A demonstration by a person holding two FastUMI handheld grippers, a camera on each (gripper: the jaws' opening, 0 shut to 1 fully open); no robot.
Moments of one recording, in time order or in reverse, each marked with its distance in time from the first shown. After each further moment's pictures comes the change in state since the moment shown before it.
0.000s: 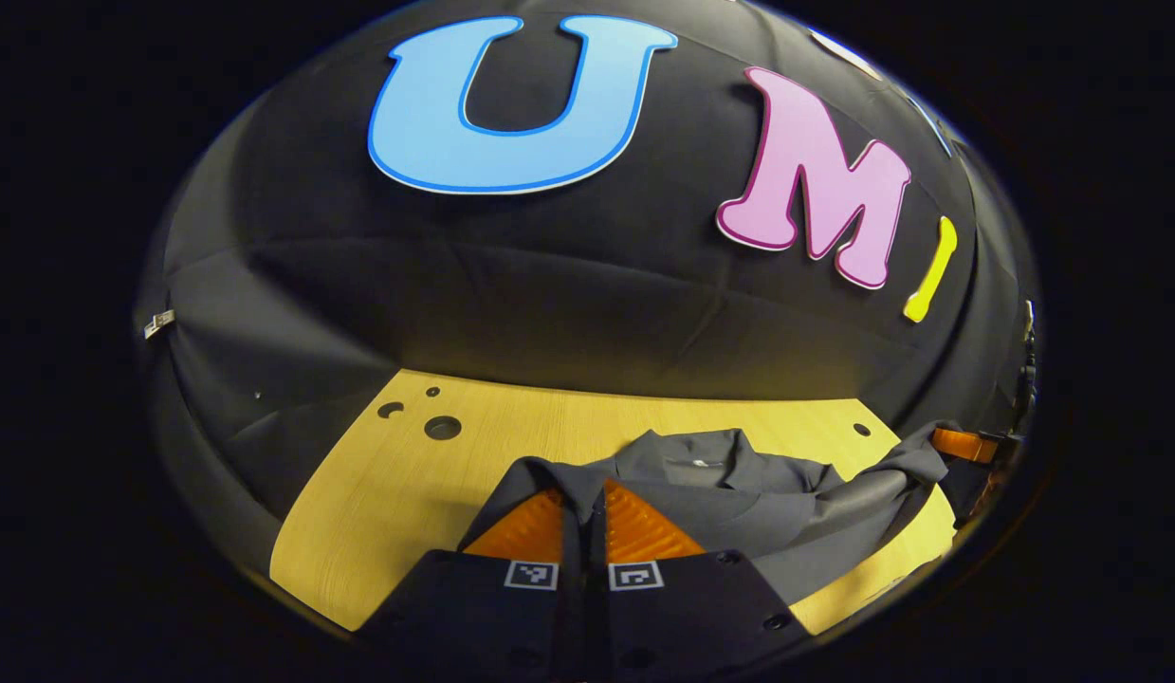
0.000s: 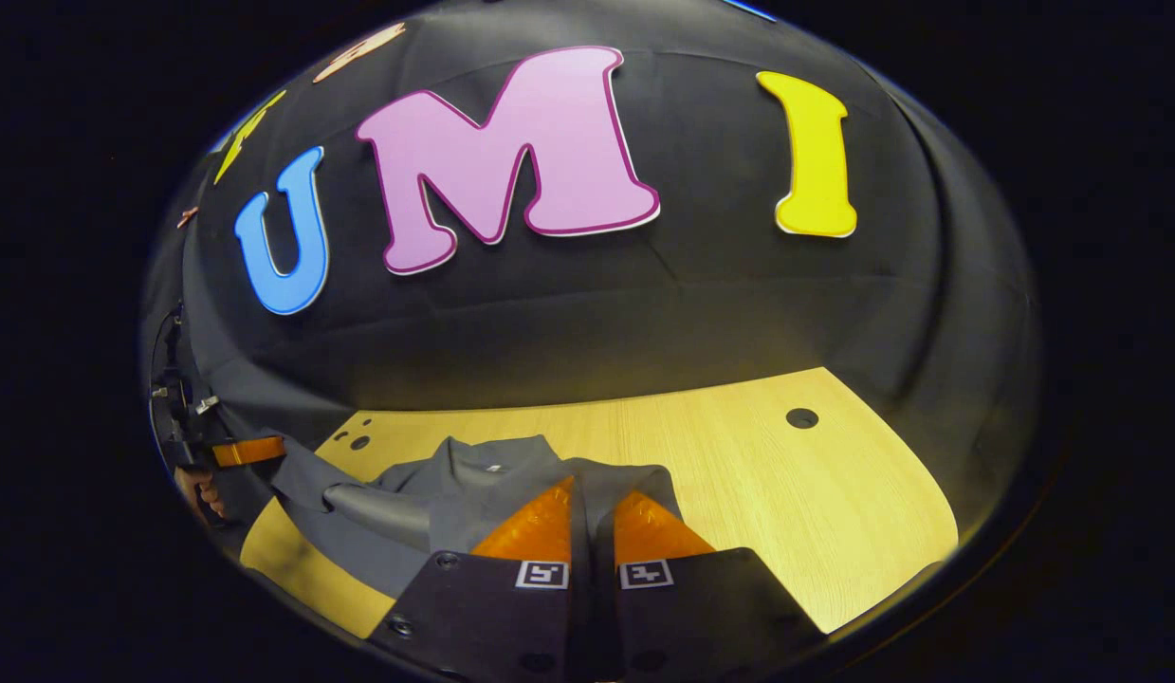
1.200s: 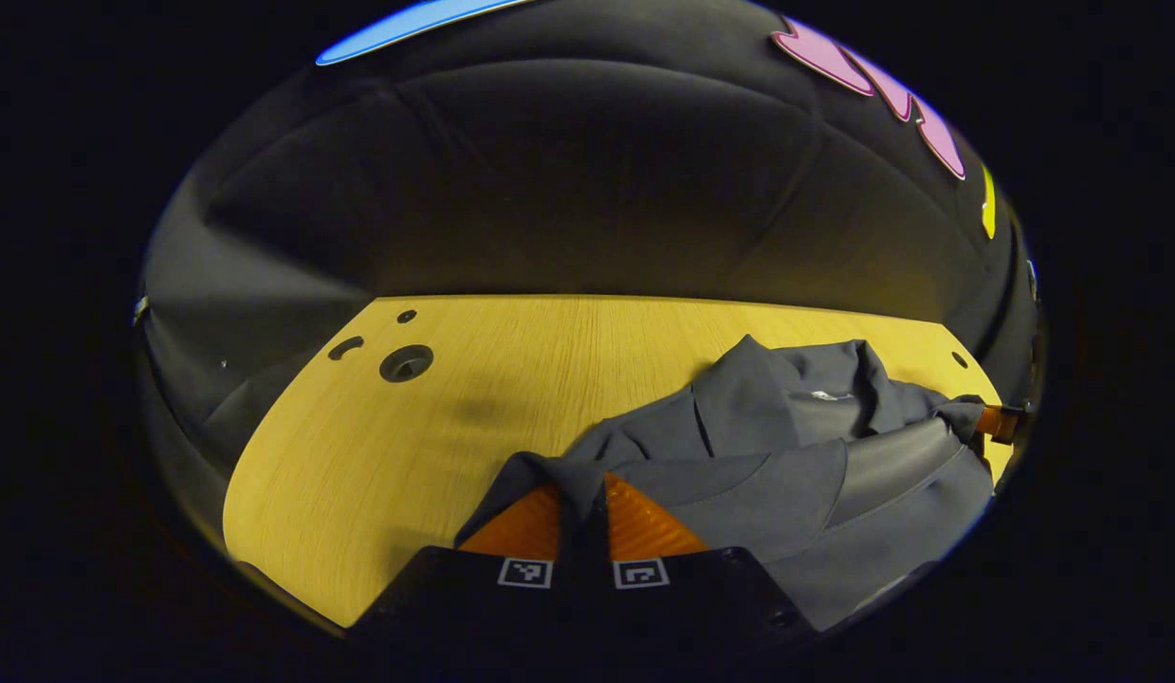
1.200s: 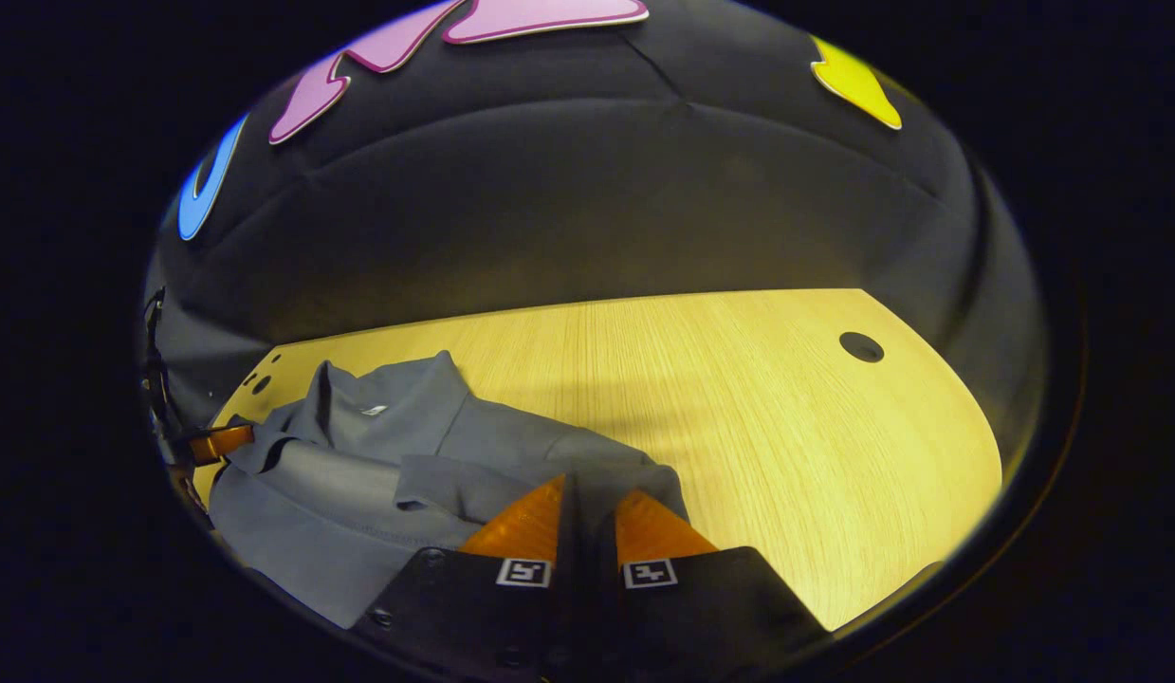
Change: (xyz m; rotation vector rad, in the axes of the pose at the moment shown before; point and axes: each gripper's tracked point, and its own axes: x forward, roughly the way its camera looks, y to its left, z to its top) left arm 0.141 0.031 -0.105 0.081 0.219 0.143; right arm 0.155 -0.042 -0.122 -0.009 0.229 -0.075
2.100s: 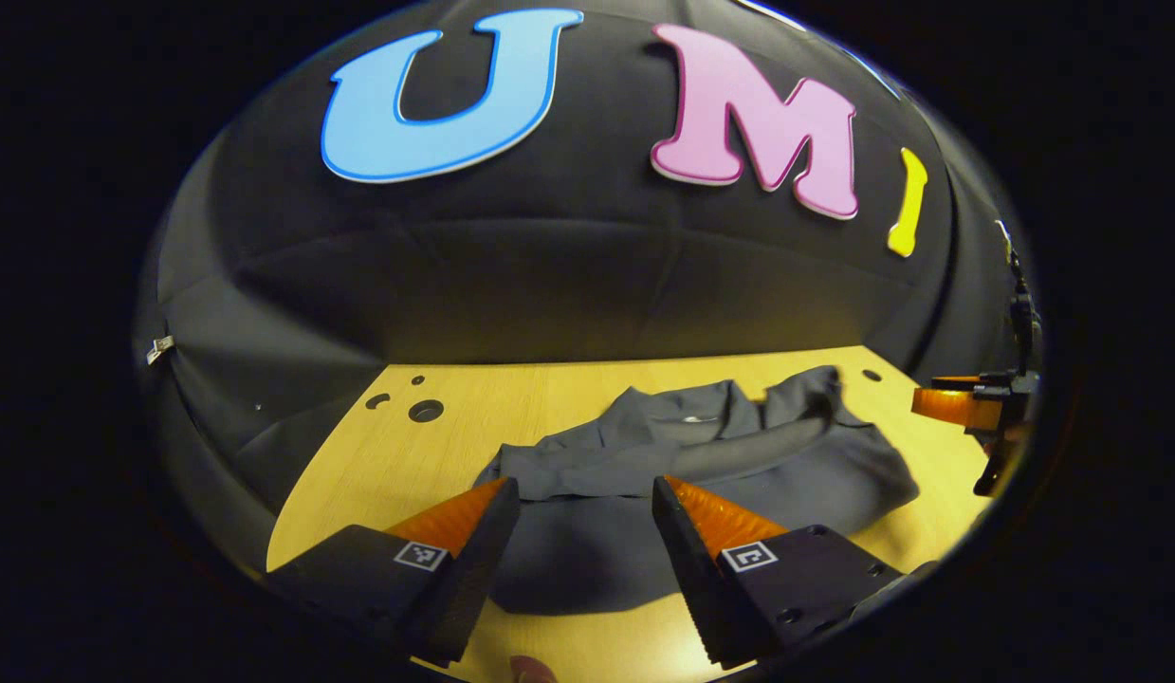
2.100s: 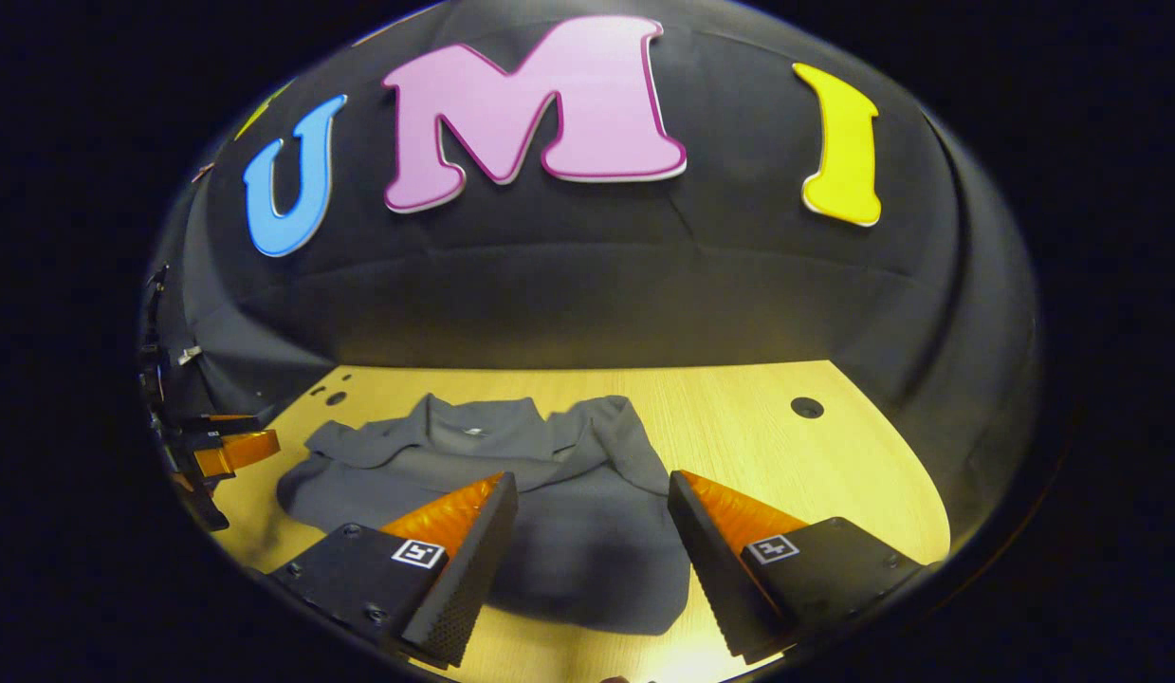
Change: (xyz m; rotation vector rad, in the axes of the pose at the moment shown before) left arm -0.191 -0.051 0.025 0.039 -0.210 -0.123; right arm -0.183 0.034 0.047 -0.089 -0.184 0.057
